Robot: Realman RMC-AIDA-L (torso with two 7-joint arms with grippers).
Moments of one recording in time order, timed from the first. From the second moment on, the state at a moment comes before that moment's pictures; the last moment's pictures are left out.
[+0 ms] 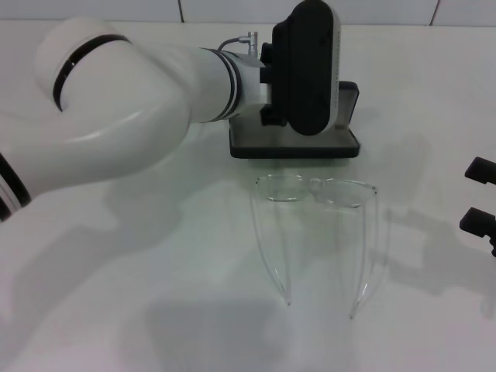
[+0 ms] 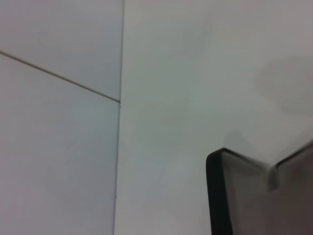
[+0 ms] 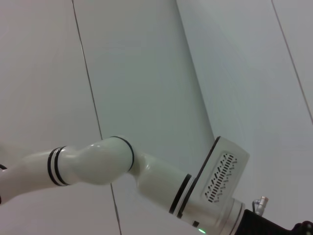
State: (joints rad) left arm -0.70 -2.10 1.96 1.15 2.83 0.65 -2.21; right arm 0.30 1.99 -0.68 -0.48 -1.65 -1.97 1.07
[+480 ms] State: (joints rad) left arm -0.70 -2.10 2.01 1.15 2.83 0.60 -2.23; right arm 0.29 1.99 -0.67 -0.47 -1.65 -1.97 1.07
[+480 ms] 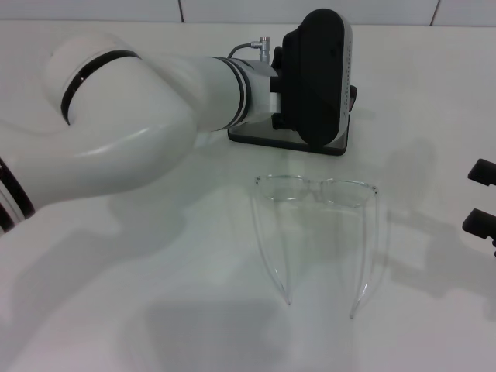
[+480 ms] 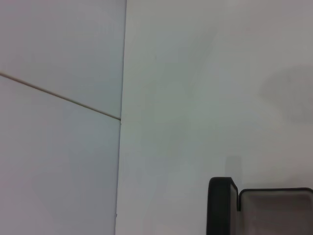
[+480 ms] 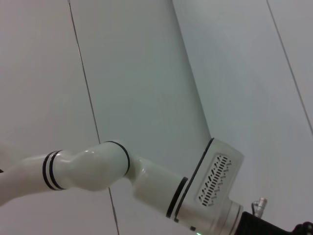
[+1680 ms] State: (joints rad) left arm -0.71 -2.10 1.97 1.23 2.83 0.74 -2.18; right arm 0.28 1.99 -0.67 -0.47 -1.65 -1.97 1.07
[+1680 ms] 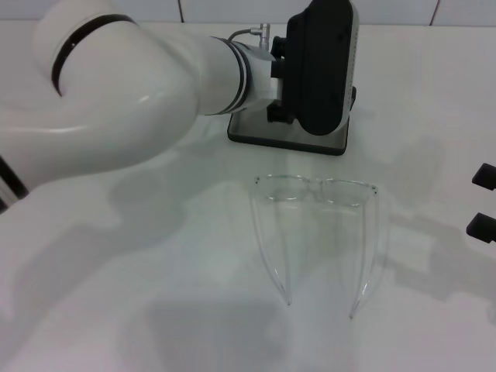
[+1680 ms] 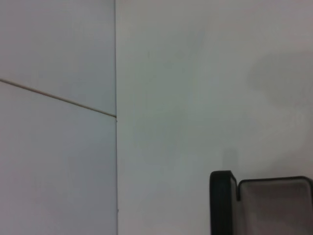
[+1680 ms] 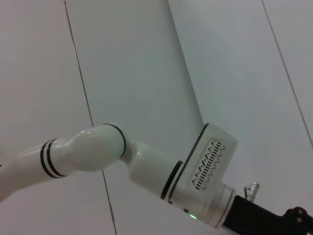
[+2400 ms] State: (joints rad) left arm -0.83 -2.10 1.97 1.06 2.83 0.71 -2.17; right arm 0.28 1.99 -0.67 -0.47 -1.65 -1.96 1.07
